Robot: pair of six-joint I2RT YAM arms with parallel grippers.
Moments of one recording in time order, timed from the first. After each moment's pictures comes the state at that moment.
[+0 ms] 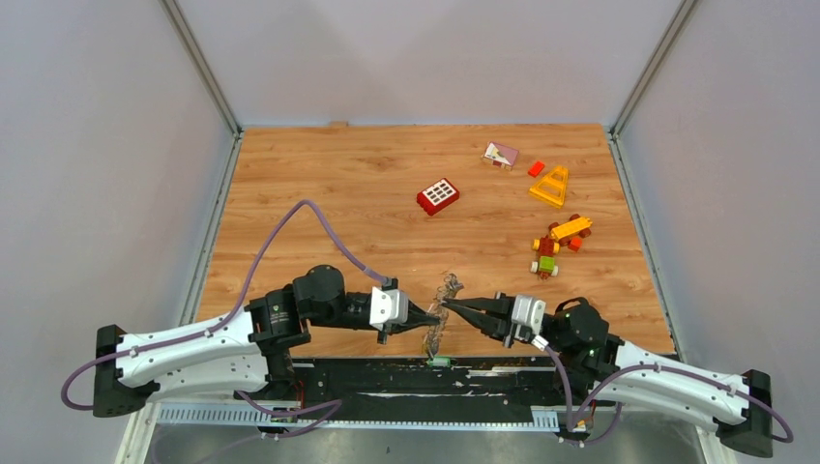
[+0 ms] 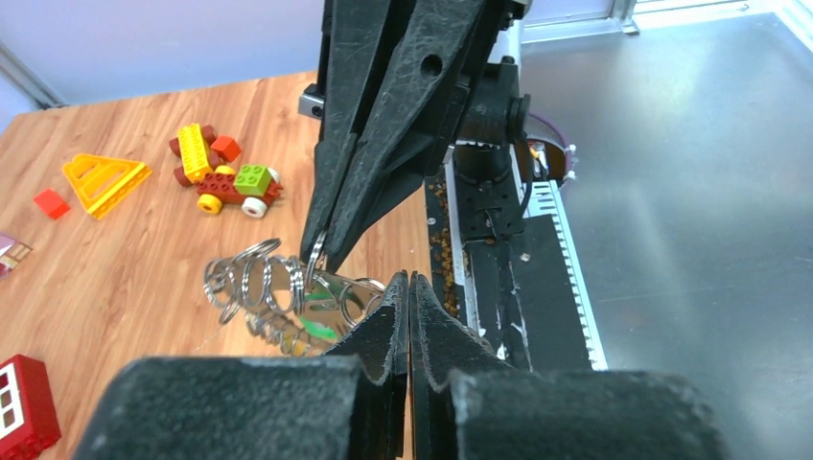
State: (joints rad) left arm -1.25 0.82 0.71 0.02 0.36 0.17; right arm 1.19 0.43 0.27 0.48 -0.18 -0.28
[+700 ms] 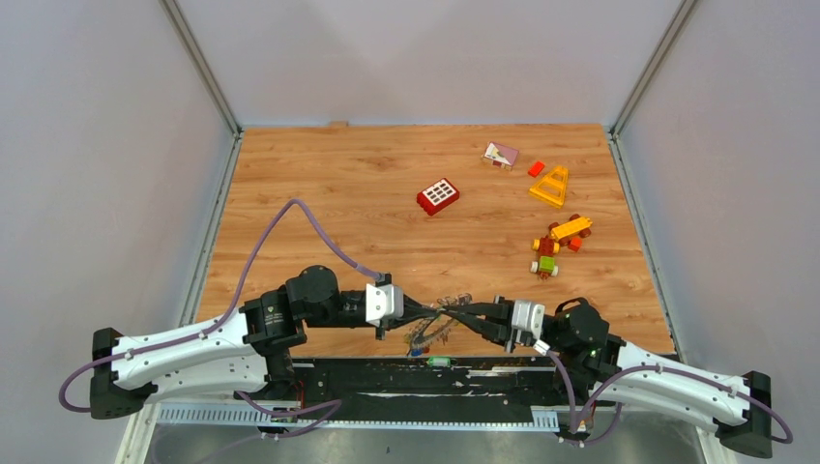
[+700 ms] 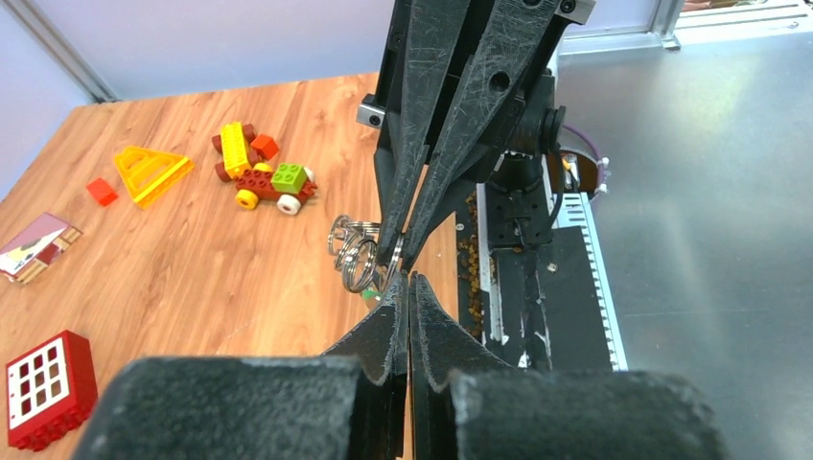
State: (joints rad) left arm -1.25 0.79 0.71 0.02 0.28 0.17; right arm 1.19 0.41 0.27 0.45 -0.24 -0.29
